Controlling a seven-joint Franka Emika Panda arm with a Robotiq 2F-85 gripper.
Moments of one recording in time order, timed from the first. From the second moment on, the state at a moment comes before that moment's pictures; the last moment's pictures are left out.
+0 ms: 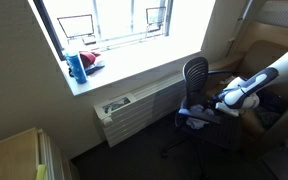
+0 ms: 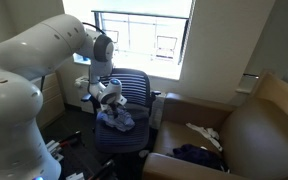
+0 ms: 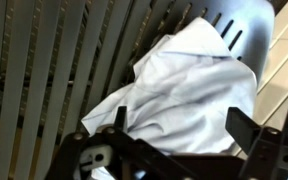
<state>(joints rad) 0.29 1.15 0.20 -1.78 0.33 3.12 0.45</state>
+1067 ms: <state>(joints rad) 0.11 1.38 0.35 -1.53 0.35 3.10 0.46</state>
